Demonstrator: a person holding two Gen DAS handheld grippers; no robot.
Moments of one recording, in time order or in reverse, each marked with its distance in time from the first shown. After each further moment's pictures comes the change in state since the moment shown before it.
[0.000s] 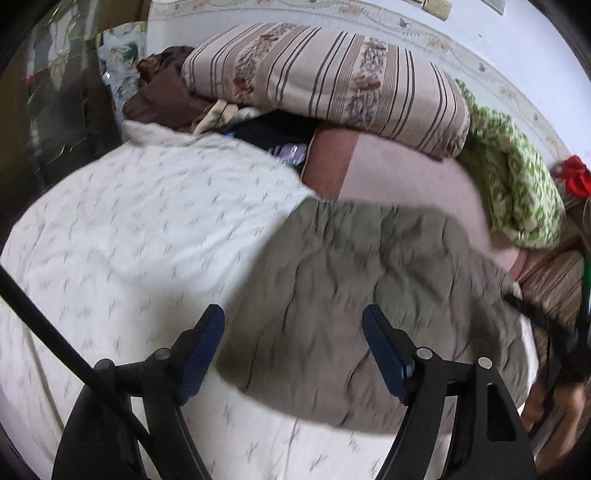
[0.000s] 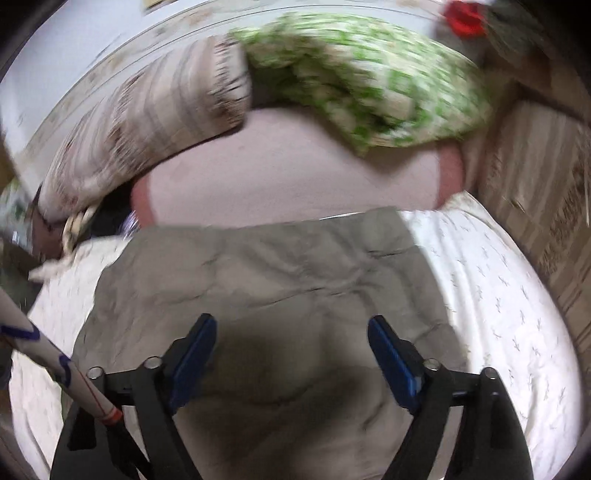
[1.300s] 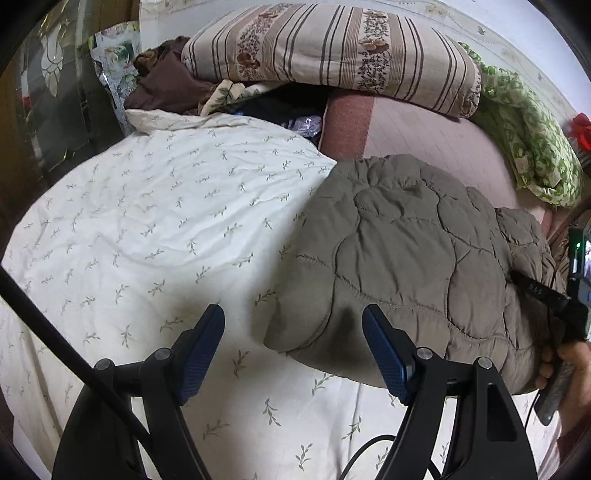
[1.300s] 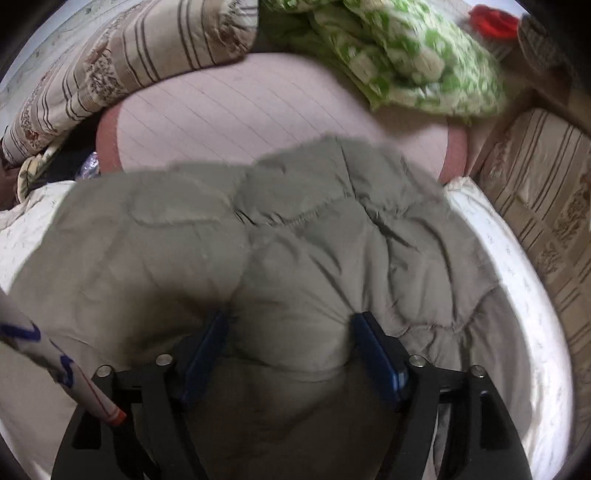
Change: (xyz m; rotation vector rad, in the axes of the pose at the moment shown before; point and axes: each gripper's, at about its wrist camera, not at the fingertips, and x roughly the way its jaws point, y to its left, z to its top) left arm 0.036 0.026 -0.034 0.093 0.014 0.075; right arm 0.099 -0.001 -0.040 -0.040 0.066 -0.193
